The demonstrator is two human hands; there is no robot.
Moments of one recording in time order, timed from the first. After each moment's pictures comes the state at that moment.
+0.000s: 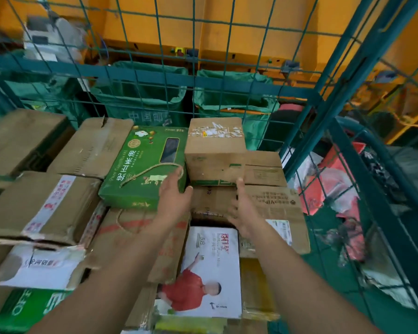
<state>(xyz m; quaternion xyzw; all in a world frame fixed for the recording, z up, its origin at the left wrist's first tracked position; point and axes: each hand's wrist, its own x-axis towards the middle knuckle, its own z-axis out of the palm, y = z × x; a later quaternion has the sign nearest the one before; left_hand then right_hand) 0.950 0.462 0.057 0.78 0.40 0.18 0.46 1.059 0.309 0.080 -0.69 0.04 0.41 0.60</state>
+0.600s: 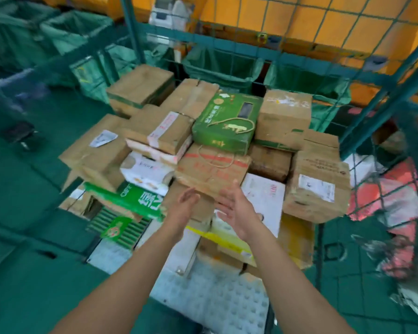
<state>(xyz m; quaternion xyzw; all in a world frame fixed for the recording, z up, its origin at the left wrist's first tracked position) 0.643 0.317 0.068 0.47 0.52 0.22 0.68 0.785 0.237 0.094 -0.62 -0.05 0.57 0.54</state>
